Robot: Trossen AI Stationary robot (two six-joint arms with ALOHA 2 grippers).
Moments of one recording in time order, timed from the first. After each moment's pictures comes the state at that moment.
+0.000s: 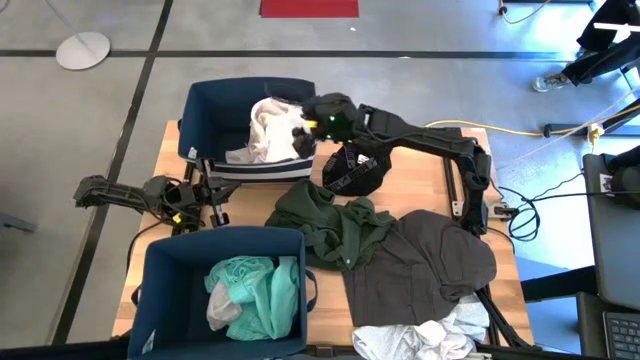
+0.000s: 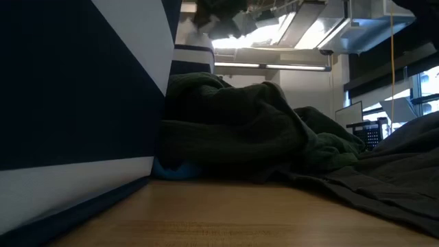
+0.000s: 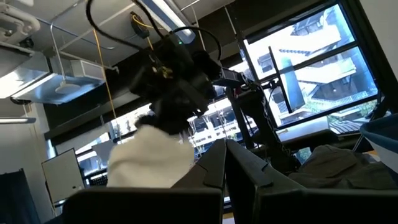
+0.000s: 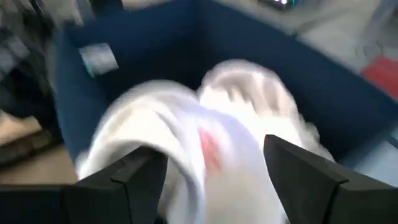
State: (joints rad) left arm -0.14 0.16 0.01 0.61 -0.30 0.52; right arm -0.26 1.93 2.02 -0.58 0.21 0.18
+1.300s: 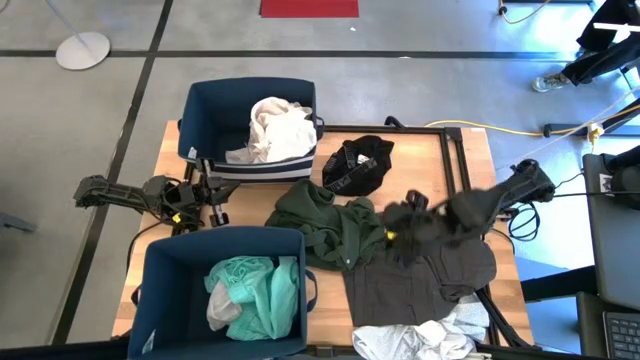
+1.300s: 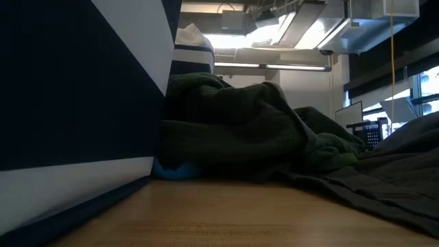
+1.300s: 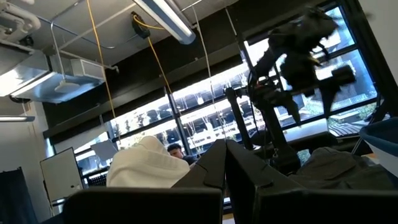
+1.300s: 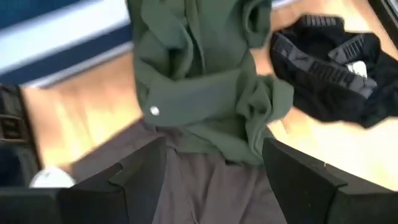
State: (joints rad) left arm -0.14 0.16 0.01 0.61 -0.30 0.51; right arm 0.49 1.53 1.69 -1.36 0.39 0.81
